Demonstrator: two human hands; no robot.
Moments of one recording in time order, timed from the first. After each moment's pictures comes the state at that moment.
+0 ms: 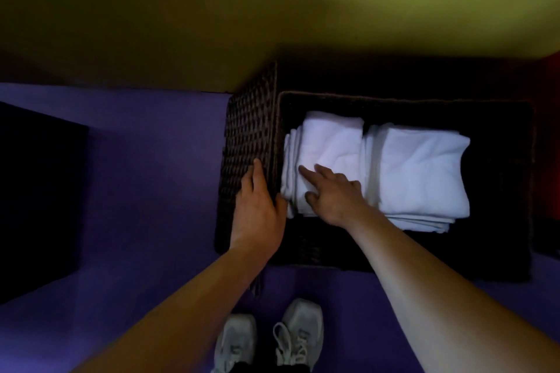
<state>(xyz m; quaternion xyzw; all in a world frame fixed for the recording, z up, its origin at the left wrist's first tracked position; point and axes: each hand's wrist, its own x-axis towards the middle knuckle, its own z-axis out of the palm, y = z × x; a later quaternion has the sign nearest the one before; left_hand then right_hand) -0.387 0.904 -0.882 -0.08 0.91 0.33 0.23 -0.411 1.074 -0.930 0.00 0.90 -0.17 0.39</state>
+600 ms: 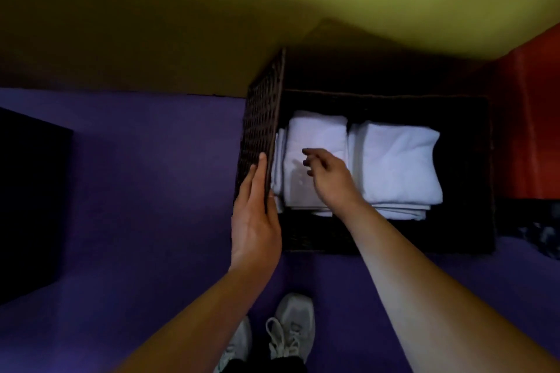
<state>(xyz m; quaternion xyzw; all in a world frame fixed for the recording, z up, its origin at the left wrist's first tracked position) -0.348 0.903 -0.859 -0.04 0.88 0.46 0.10 -0.405 1.065 -0.898 0.24 0.80 -0.51 0.19</state>
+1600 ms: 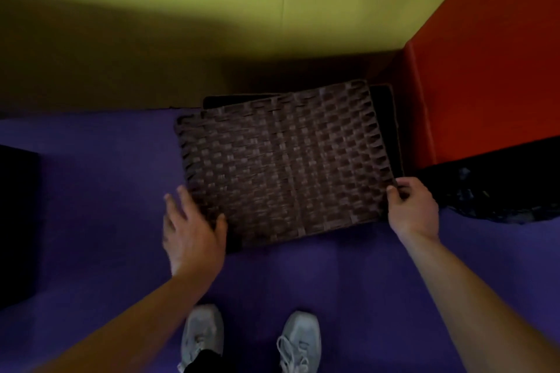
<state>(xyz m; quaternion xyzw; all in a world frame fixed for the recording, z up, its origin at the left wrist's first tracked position) -0.303 0.914 -0.817 -0.11 0.95 0.19 0.21 -0.259 1.259 -0.807 0.44 0.85 -0.29 0.06</state>
